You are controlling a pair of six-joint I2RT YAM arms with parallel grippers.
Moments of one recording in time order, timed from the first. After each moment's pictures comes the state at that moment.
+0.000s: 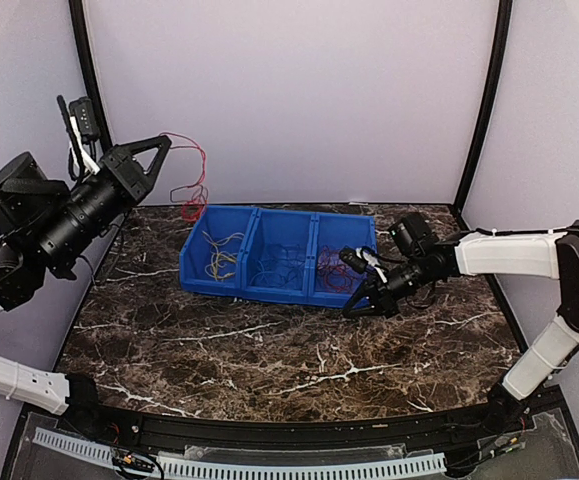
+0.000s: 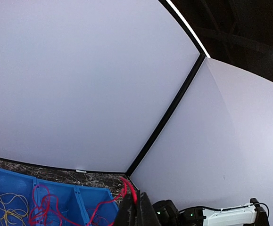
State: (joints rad) left arm -1.14 0.92 1.11 0.06 -0.57 -0.42; right arm 0.58 1.57 0.94 -0.40 -0.91 -0.39
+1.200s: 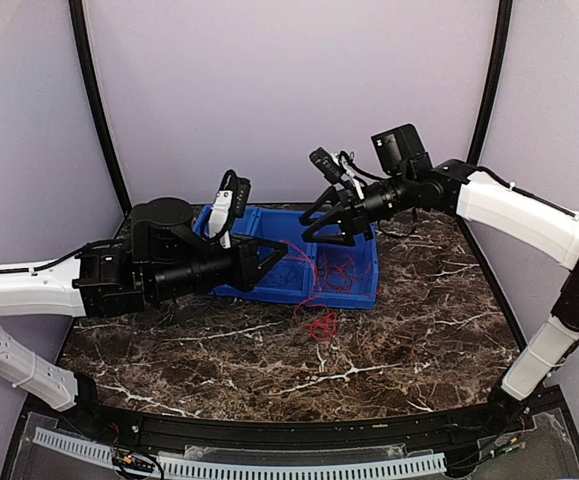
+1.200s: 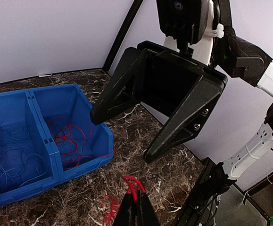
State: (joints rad) left arm -1.14 1.25 1.03 0.00 -0.20 -0.52; right arm 0.70 1.61 1.52 -0.51 -0.92 -0.30
